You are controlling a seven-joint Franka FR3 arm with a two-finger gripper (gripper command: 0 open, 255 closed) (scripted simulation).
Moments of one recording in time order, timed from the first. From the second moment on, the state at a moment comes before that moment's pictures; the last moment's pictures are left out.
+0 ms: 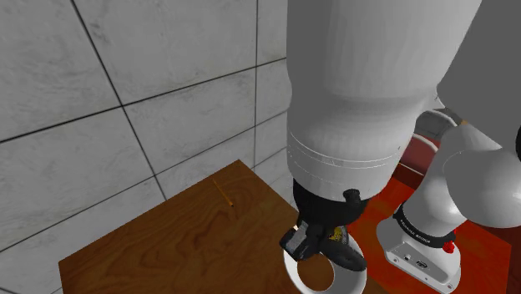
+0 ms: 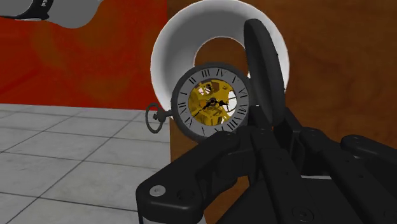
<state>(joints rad) 0.36 -0.53 0.70 -2.27 0.34 1.71 0.92</state>
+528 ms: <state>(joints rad) 0.39 -0.56 0.73 -2.36 0.38 1.77 0.94</state>
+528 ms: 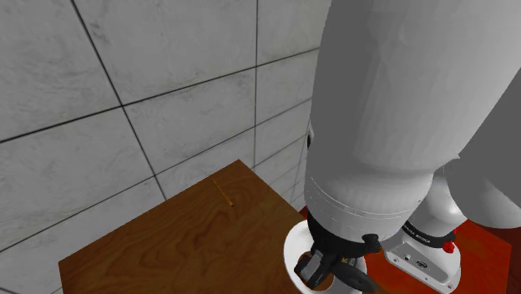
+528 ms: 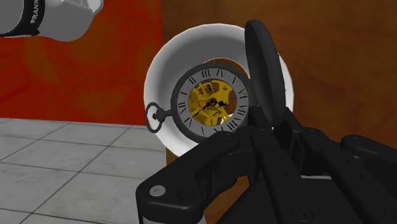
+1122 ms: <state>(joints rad) 0.39 -0.53 0.78 -2.44 0.40 1.88 0.94</state>
